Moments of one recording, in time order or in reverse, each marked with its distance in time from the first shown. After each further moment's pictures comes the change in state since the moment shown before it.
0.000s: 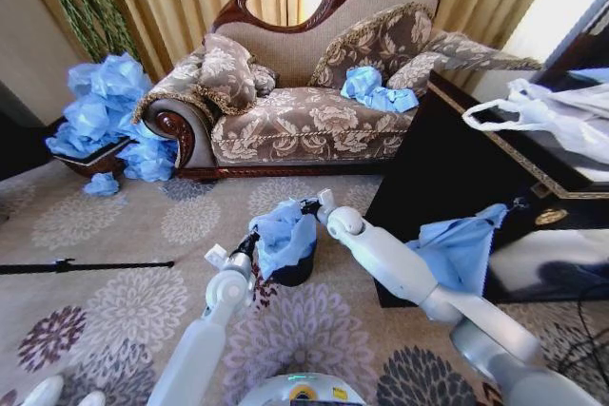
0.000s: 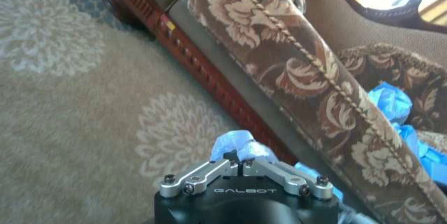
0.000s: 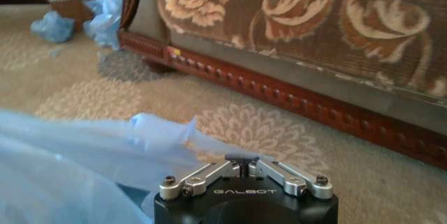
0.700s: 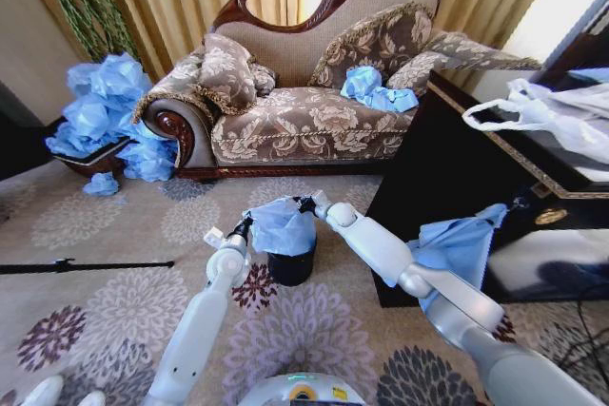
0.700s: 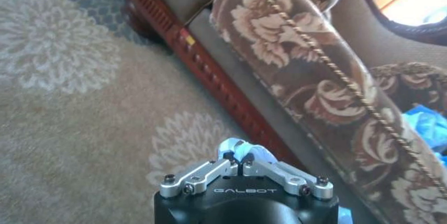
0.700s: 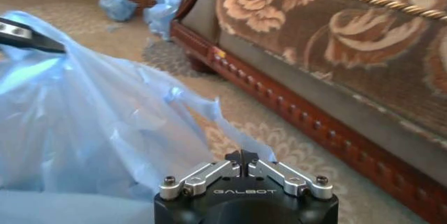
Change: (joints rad) left arm -0.160 -0.015 -0.045 0.236 -0.023 -0.005 0.042; right arm 0.098 0.152 -0.024 -0.390 -0.293 0.301 -0.328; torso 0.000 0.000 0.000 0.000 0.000
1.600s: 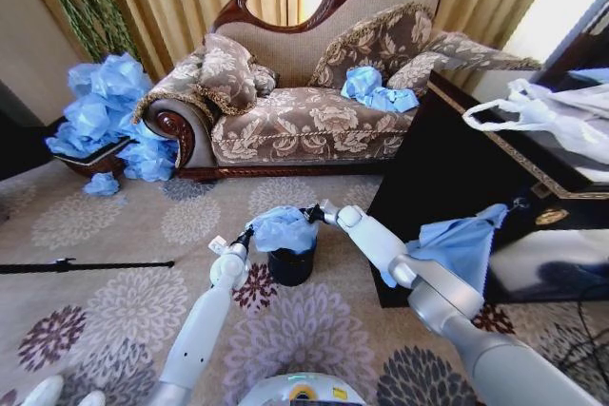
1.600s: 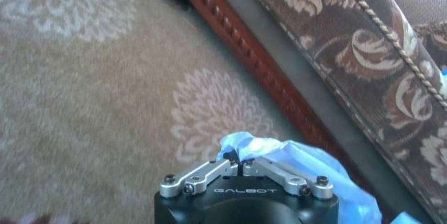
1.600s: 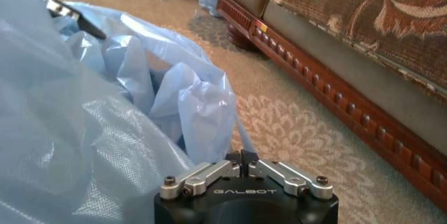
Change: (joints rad) left arm 0.047 -0.027 0.016 0.131 -0.006 0.025 0.124; right arm 0.018 0.026 0.063 -0.299 -0.198 0.313 -0.271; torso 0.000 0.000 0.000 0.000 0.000
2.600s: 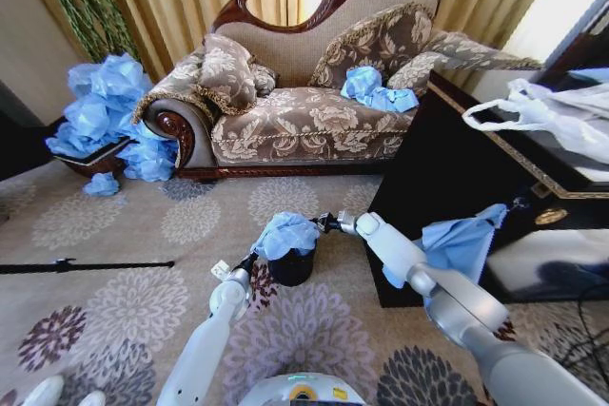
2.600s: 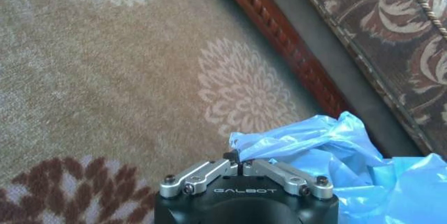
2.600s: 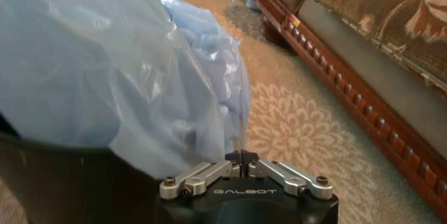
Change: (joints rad) left arm 0.107 0.003 -0.001 0.005 0.012 -0.001 0.057; right arm -0.018 -0.081 0.024 -0.003 -0.151 0.159 -0.106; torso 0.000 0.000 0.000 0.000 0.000
